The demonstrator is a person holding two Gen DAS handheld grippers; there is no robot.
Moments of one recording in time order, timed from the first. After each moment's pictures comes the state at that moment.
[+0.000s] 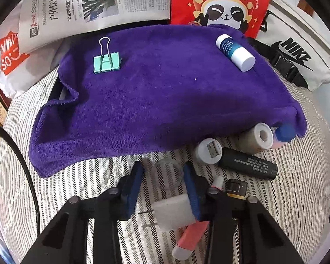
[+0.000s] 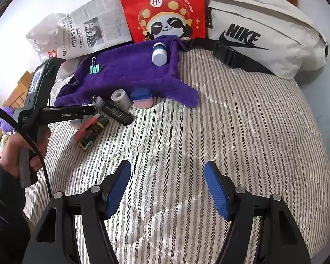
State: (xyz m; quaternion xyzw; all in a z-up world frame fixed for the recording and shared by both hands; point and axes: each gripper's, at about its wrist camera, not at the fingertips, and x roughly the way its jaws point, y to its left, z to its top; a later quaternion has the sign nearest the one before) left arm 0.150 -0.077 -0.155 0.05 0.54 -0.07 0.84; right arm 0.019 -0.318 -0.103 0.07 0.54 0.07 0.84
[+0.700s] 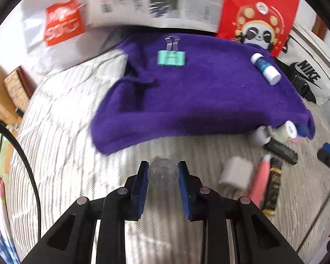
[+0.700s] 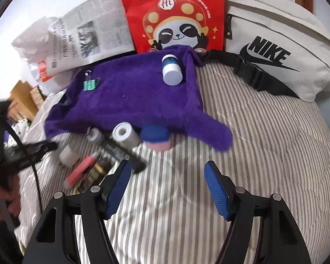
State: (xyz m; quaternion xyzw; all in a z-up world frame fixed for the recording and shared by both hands) left arm 0.124 0.016 -0.147 0.01 0.52 -0.03 0.85; right arm 0.096 -0.270 -0.125 0.06 0.51 0.05 0.86
